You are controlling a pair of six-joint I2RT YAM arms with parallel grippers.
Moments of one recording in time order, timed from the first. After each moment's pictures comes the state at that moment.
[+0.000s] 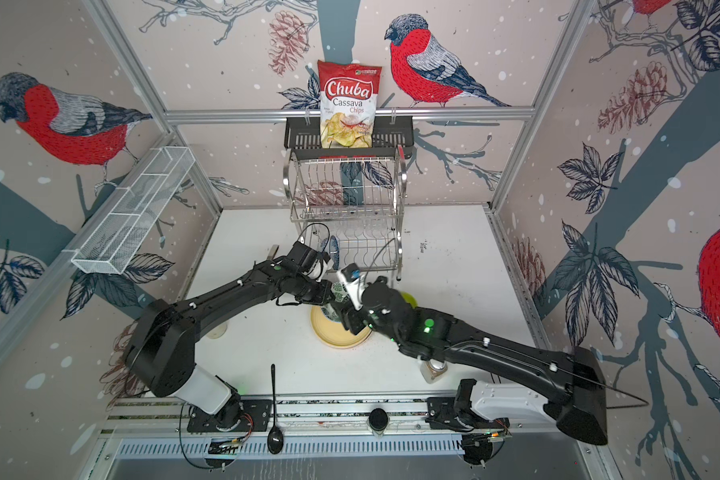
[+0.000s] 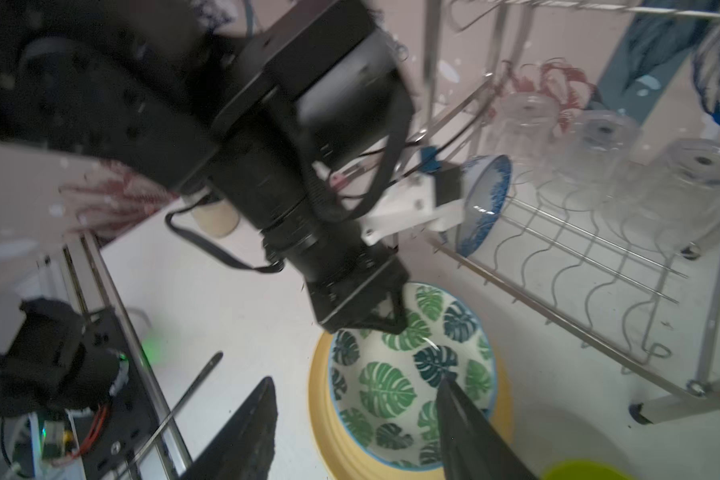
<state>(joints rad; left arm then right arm) -0.57 1.58 1.07 -0.59 0.37 -0.37 1.11 1.06 0.87 -0.21 0.21 0.25</state>
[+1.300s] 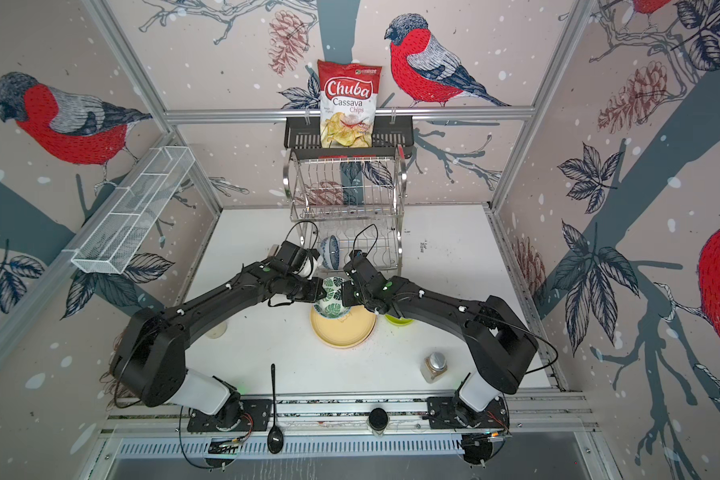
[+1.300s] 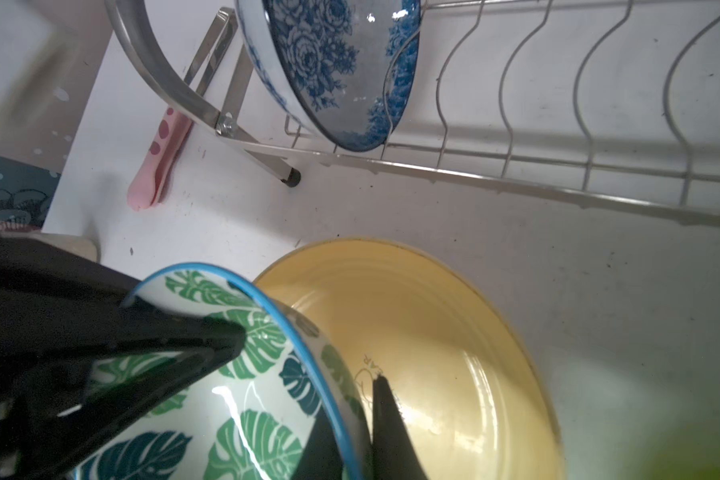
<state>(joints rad) -0.53 1.51 1.03 -0.56 0.32 -0.35 0.90 1.60 1.04 -0.27 0.02 0.56</state>
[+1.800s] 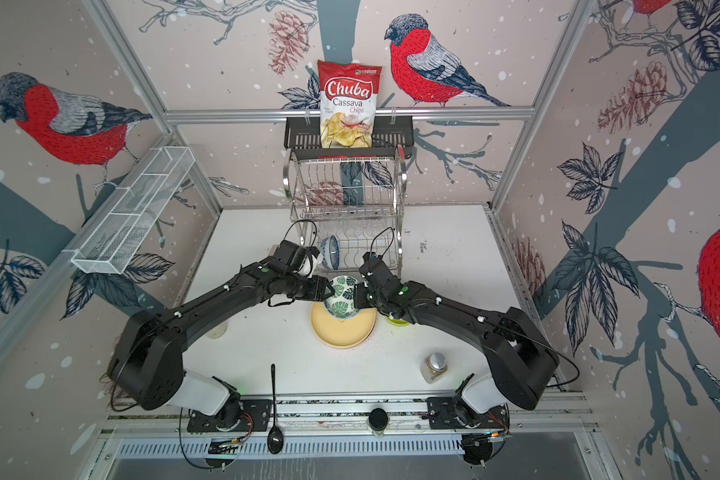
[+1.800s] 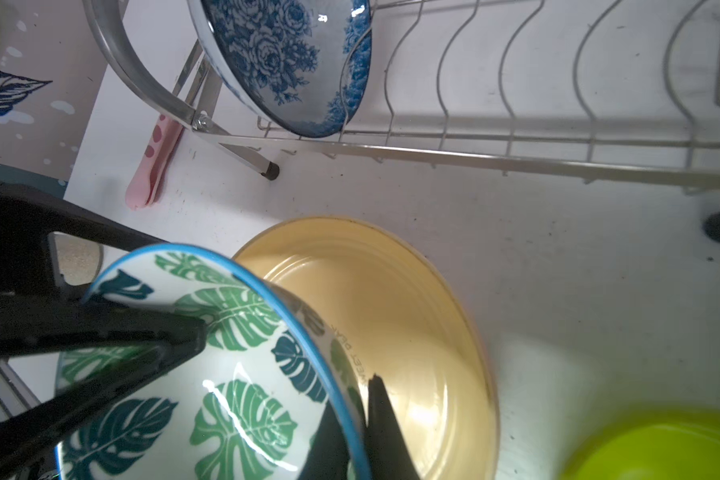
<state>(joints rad) -0.52 1.48 1.03 -0.52 0.34 -0.38 0.83 1.45 0.90 -0.26 -0.02 0.58</state>
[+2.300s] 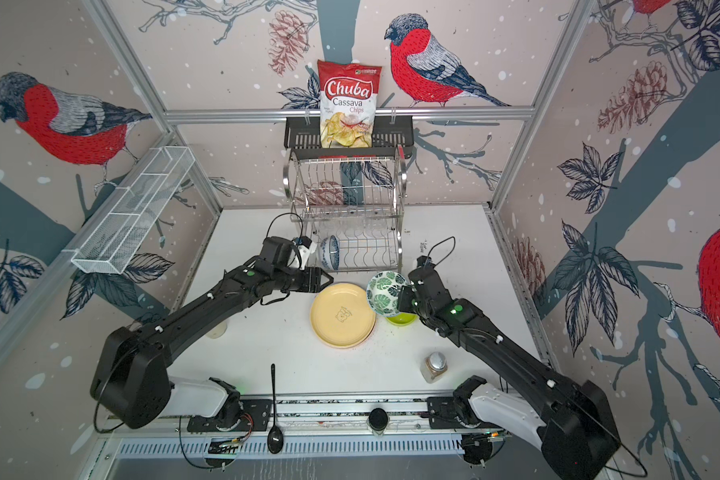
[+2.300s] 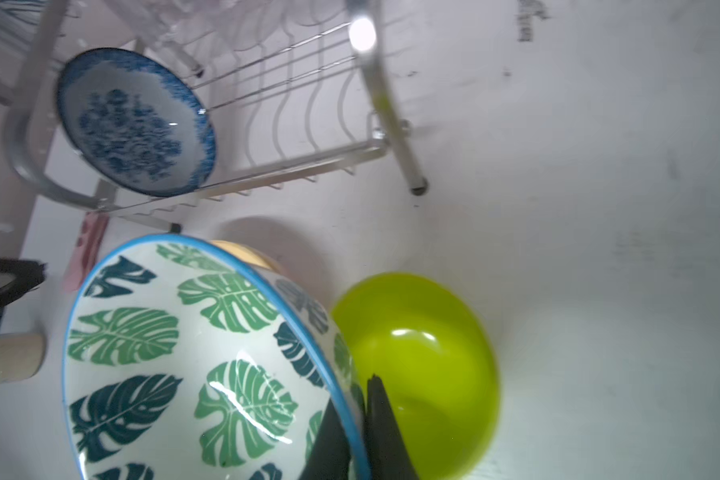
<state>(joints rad) -0.49 1.37 0.97 -0.41 0.42 -0.39 0.61 1.00 0.68 -0.49 0.08 0.61</state>
